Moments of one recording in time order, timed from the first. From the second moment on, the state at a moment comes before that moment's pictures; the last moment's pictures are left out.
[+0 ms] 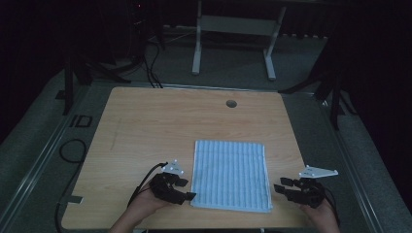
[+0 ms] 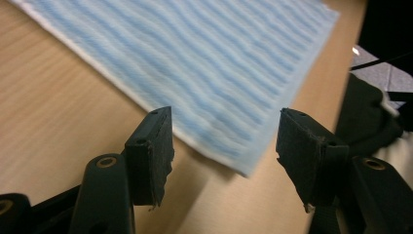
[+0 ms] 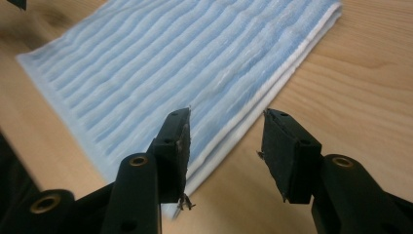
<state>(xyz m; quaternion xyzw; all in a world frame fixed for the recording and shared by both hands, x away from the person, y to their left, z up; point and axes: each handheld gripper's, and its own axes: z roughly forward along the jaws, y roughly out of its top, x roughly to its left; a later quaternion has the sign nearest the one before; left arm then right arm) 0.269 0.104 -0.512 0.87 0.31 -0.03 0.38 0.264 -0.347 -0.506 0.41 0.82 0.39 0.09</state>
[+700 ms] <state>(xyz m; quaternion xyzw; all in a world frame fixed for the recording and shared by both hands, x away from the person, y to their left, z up) 0.375 0.095 -0.509 0.86 0.34 0.05 0.37 0.383 -0.320 -0.507 0.42 0.84 0.34 0.12</state>
